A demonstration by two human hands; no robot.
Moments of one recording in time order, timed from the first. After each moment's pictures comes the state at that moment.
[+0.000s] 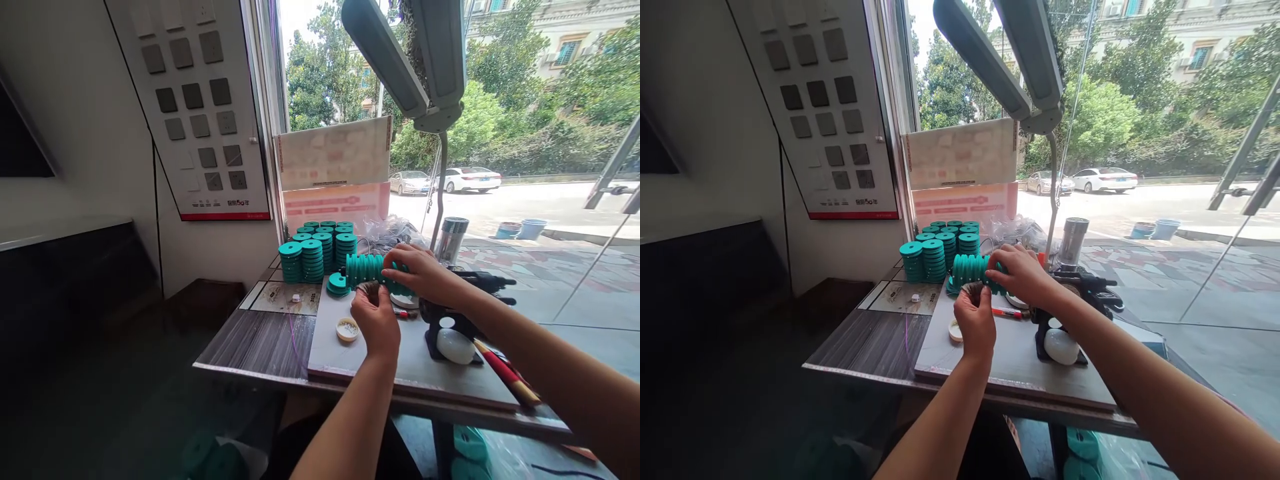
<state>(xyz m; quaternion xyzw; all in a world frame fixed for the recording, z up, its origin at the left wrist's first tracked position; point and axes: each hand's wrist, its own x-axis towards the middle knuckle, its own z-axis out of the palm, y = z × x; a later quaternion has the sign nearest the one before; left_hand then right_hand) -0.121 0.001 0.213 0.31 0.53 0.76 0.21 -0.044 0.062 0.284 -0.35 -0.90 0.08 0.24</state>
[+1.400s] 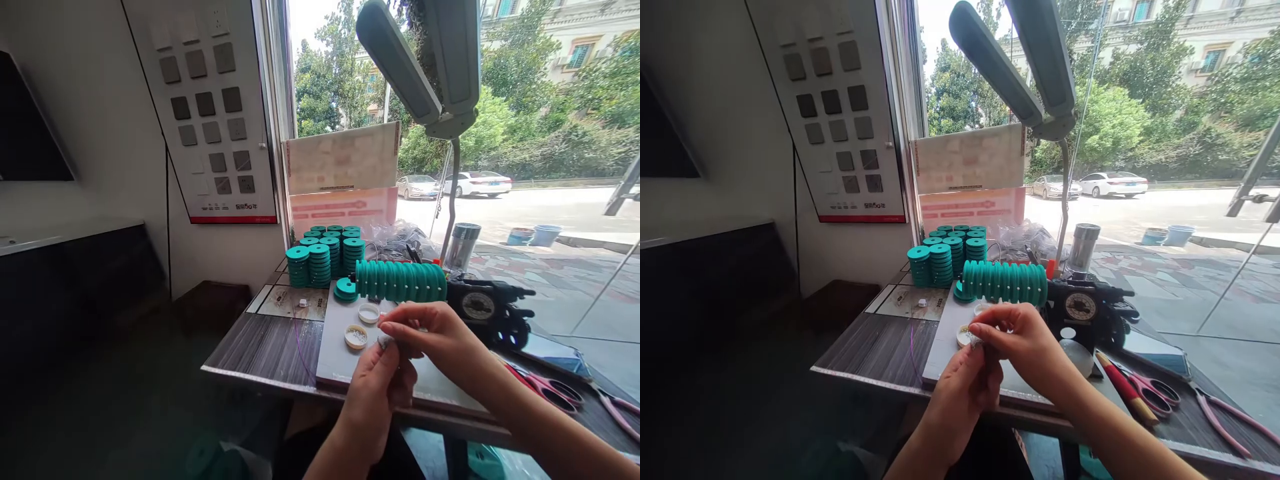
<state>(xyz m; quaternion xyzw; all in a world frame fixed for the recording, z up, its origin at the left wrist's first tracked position) -0.142 -0.094 0.208 0.31 0.33 0.64 0.62 -0.054 -0.024 0.262 -0.32 -0.69 0.57 0.31</state>
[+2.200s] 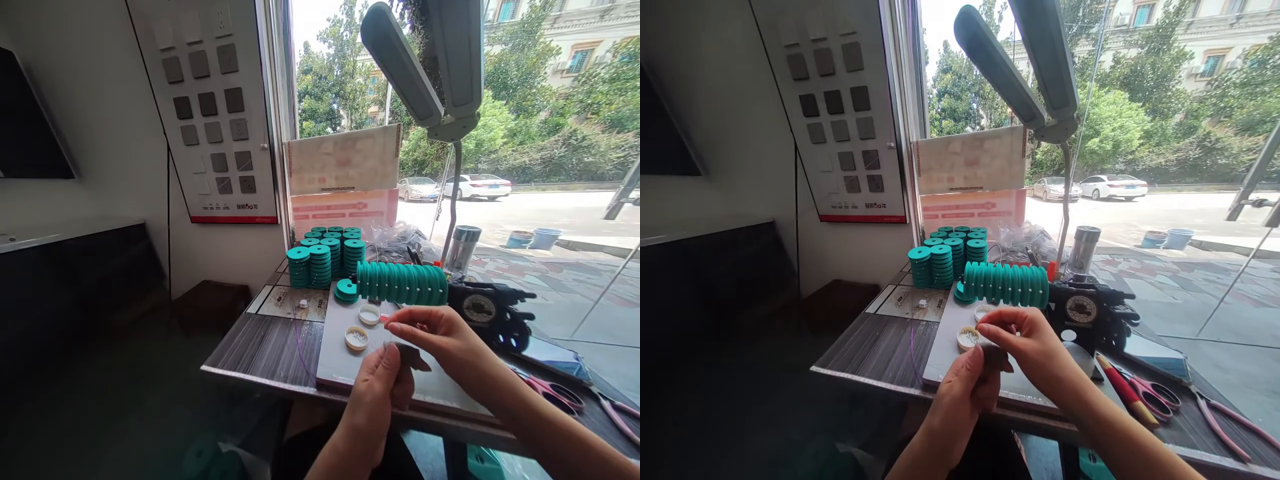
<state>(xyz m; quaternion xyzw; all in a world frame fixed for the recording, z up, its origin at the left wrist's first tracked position) -0.142 -0.096 0.206 0.35 0.34 0.64 0.59 -0.047 -0.023 0.258 -0.32 -0.69 0.58 0.29</state>
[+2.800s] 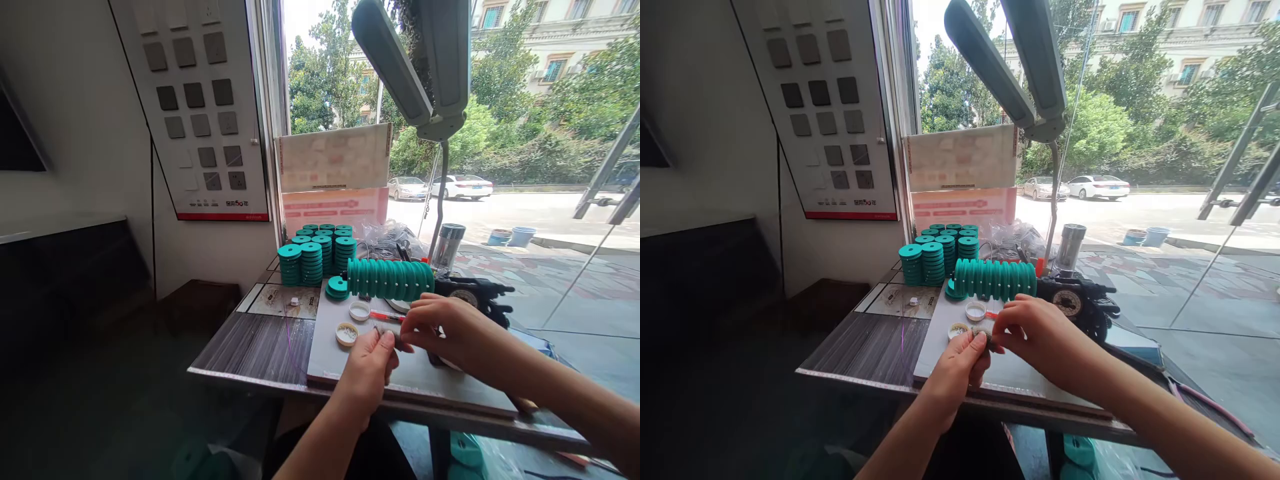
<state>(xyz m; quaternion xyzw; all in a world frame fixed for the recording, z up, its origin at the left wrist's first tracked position) -0.144 -0.077 0.217 0.39 0.45 0.58 0.56 -0.017 -0.011 0.277 -0.30 -0.93 0.15 0.16</state>
